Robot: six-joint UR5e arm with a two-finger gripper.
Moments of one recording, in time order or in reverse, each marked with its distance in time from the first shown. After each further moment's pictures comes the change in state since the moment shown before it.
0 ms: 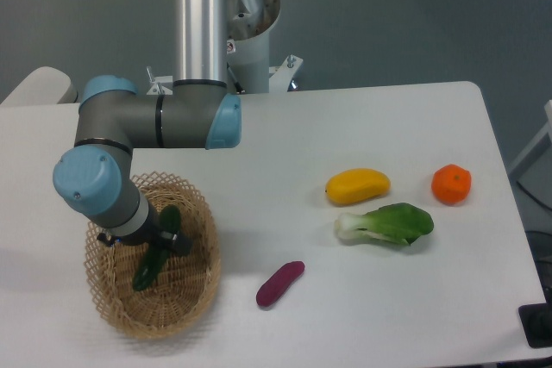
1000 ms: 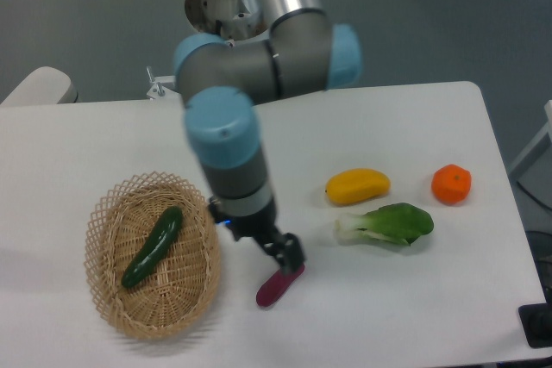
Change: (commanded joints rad) arm 0.359 0.126 0.083 -0.017 -0.060 0.784
